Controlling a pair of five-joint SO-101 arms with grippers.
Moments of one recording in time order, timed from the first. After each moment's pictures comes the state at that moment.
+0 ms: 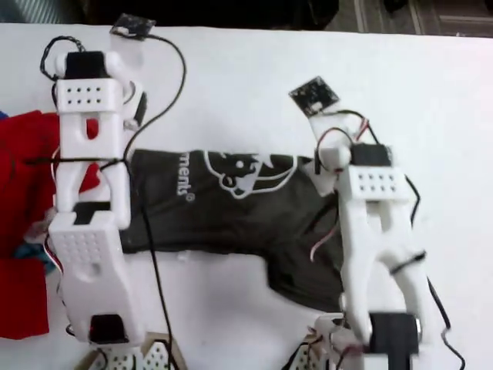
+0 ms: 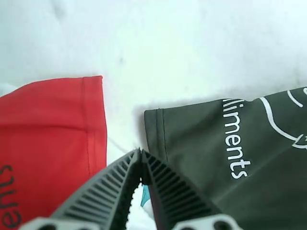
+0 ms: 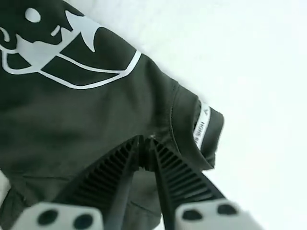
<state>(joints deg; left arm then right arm) -8.7 35.5 -51.3 102.2 -11.9 -2.0 -19.5 24.7 66.1 31.9</state>
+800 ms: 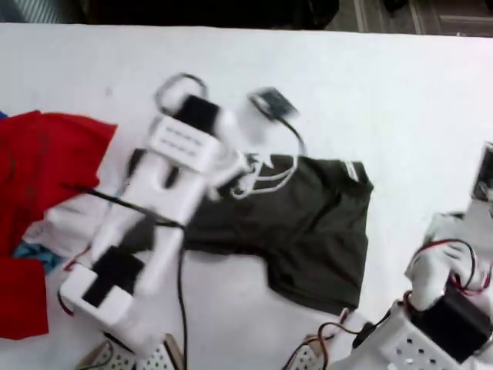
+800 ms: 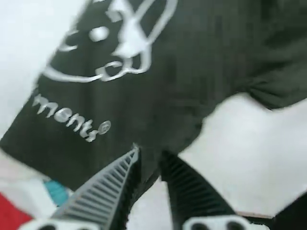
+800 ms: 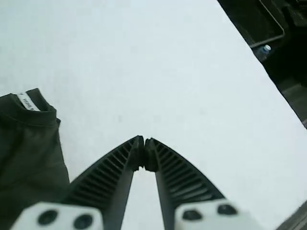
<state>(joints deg) 25.6 8.2 -12.3 101.8 -19.8 43.0 -64.5 24.9 84.8 21.8</state>
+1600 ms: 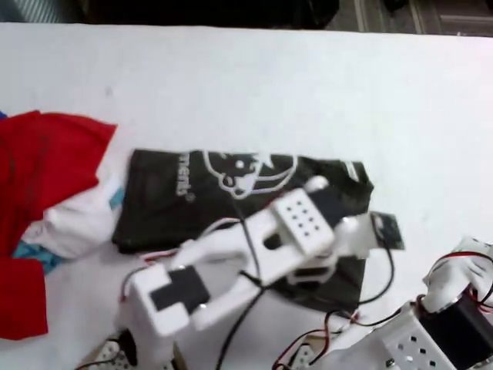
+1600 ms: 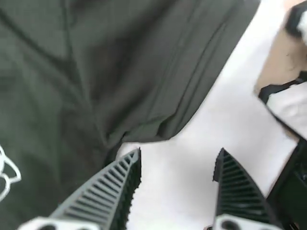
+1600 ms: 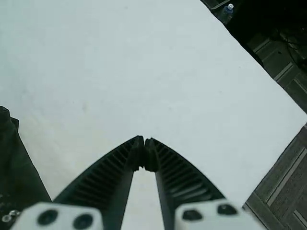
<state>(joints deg) 54.7 24.1 -16.1 98.3 -20.3 54.1 -64.7 26.5 85.4 21.8</state>
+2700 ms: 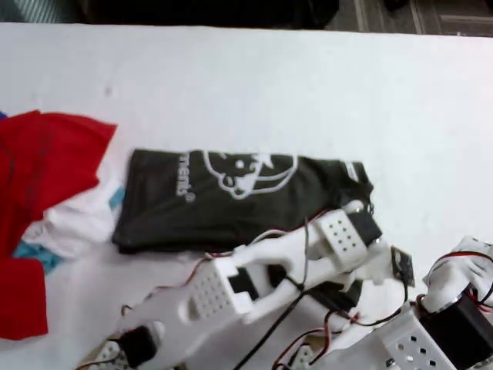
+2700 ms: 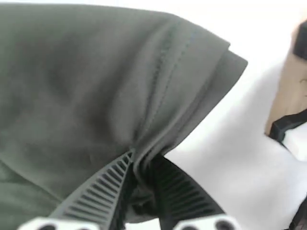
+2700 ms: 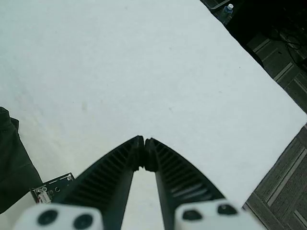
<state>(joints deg) 58.2 52.5 -39.7 101.8 -28.4 54.1 -64.7 26.3 85.4 21.8</state>
